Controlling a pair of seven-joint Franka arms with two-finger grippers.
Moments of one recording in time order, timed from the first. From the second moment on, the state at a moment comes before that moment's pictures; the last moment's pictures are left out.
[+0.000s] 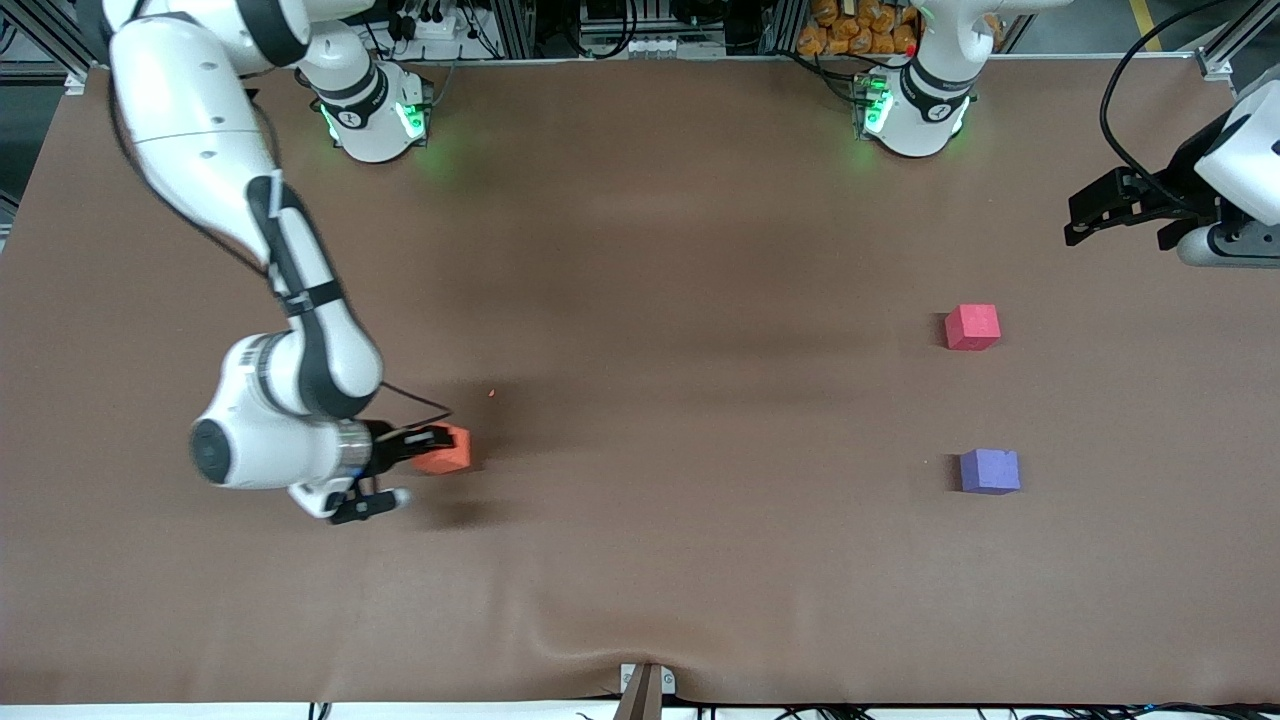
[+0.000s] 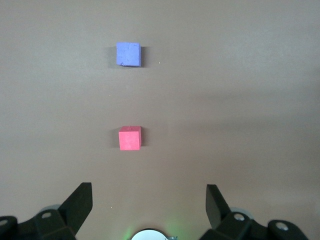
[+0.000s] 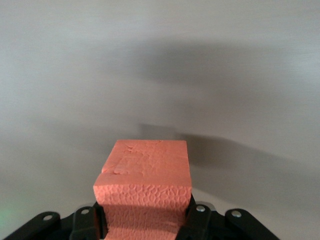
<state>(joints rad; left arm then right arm) -0.02 0.02 -0.08 -1.47 -0.03 1.42 -0.06 0.24 0.74 -0.02 -1.46 0.48 2.02 -0.19</state>
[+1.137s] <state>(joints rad) -0.02 0.02 -0.08 -1.47 -0.03 1.42 -0.06 0.65 0.78 -0.01 -1.43 0.49 2.22 0.40</state>
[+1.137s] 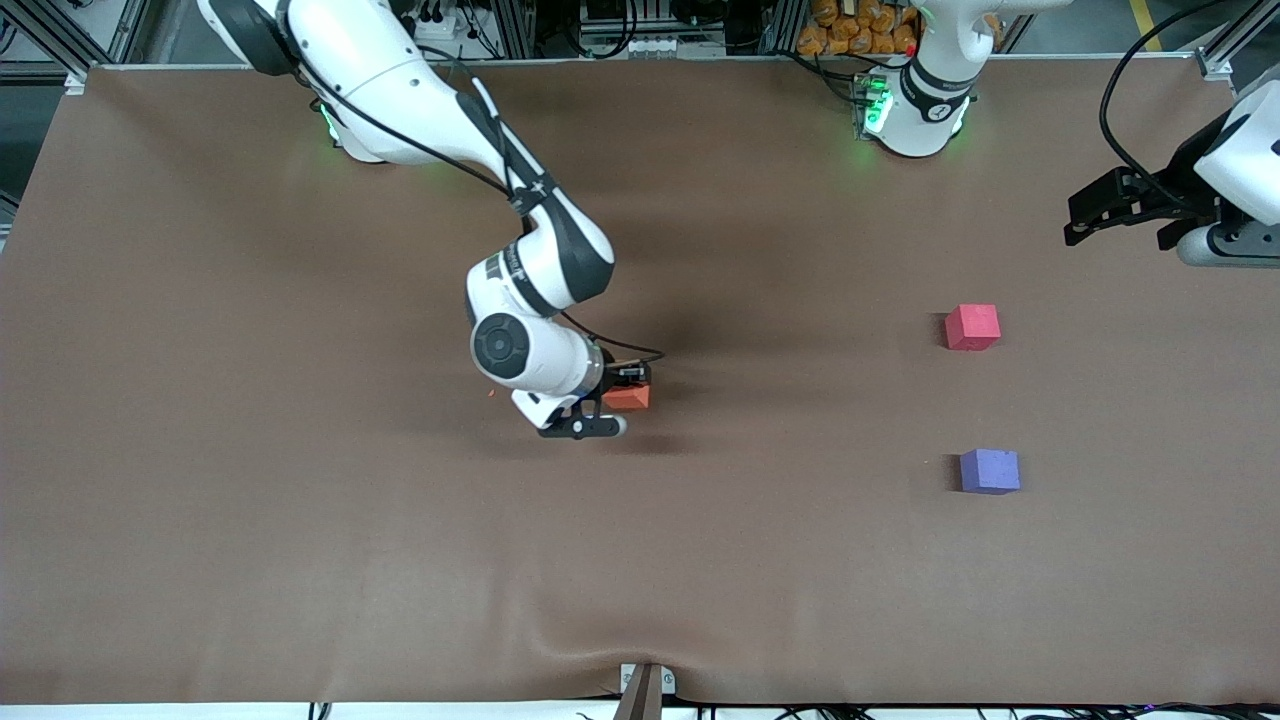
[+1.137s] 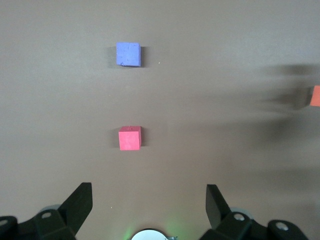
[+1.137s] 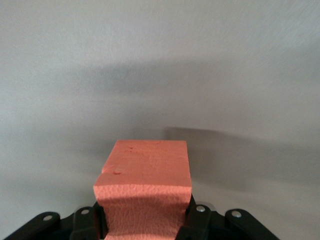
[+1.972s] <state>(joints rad) -0.02 0.02 -0.08 -1.47 -0.03 1.42 -0.06 0.69 0.80 -0.02 -1.43 0.49 2.25 0.42</state>
